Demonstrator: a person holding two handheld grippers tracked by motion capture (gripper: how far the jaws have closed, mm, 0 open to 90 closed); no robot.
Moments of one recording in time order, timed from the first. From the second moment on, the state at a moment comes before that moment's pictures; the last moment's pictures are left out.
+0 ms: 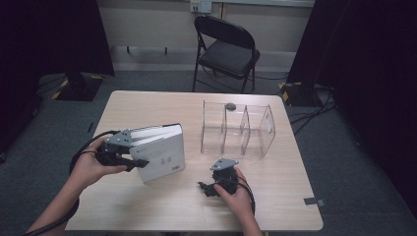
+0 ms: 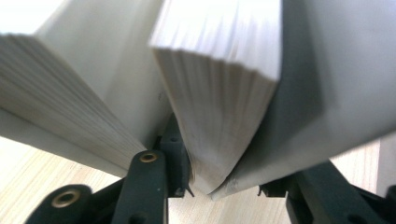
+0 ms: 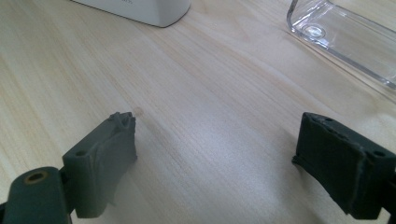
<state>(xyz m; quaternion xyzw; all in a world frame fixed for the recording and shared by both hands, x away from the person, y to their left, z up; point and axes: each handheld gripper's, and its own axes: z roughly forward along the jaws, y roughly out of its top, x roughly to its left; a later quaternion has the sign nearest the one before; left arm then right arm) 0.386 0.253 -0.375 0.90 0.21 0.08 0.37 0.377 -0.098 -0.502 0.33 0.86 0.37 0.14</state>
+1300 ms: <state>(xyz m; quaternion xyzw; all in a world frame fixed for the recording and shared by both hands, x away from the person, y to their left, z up) 0.373 0.280 -0.395 0.90 0.25 0.09 0.36 0.378 -0.099 -0.501 0.33 0.86 0.37 0.14</state>
